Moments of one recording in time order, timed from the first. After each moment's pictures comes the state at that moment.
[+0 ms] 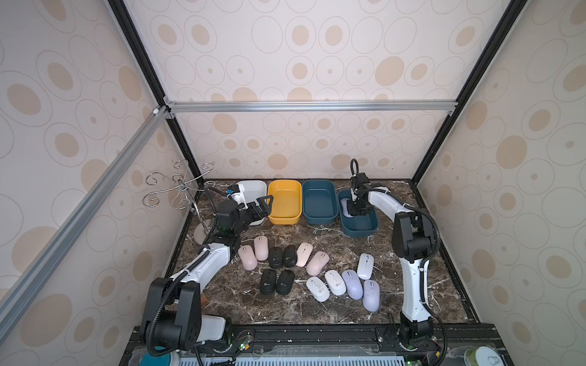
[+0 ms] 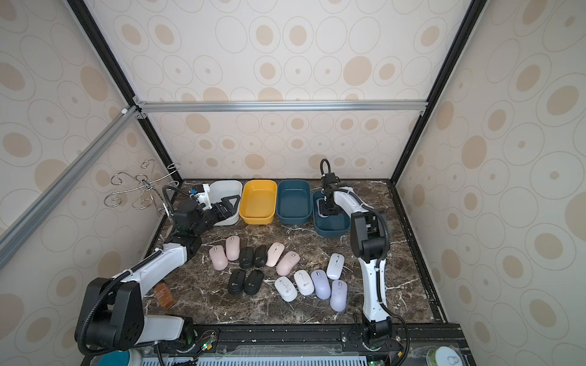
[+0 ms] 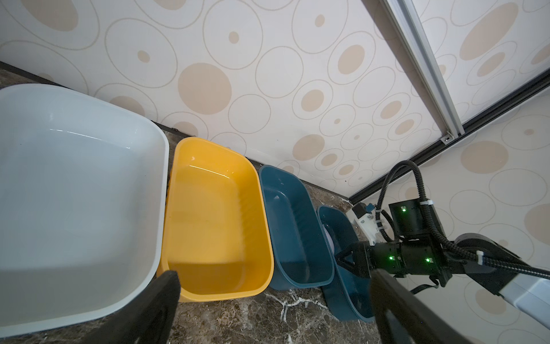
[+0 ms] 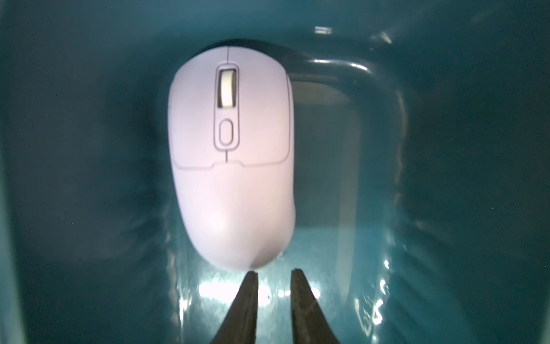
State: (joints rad) left arm -0.15 1.35 0.76 0.39 0.32 -0.64; right arm 0.22 2.27 1.88 -0.84 0.08 0.17
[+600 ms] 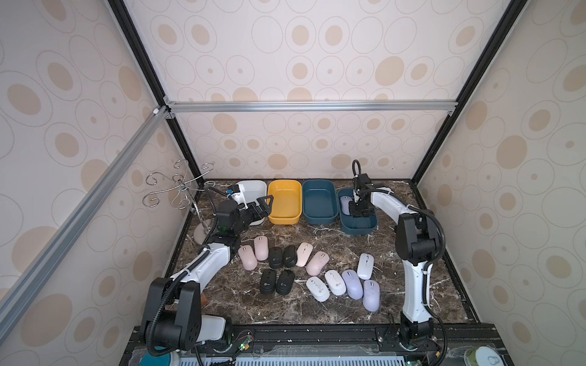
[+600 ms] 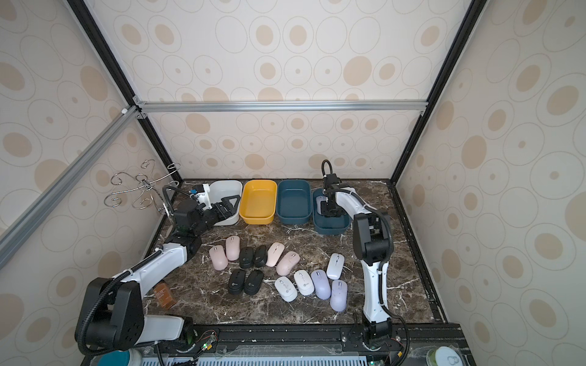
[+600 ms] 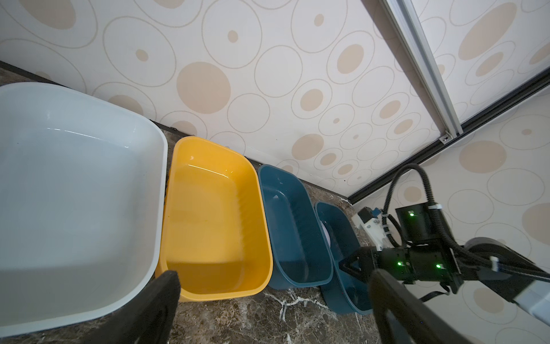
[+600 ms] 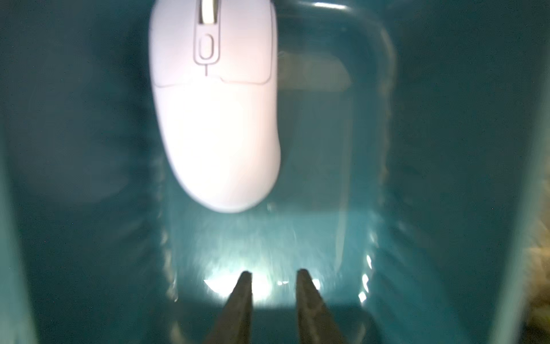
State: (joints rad) left arm -0.15 1.35 0.76 0.39 0.33 -0.64; right arm 0.22 2.14 1.77 -0.86 0.09 0.20
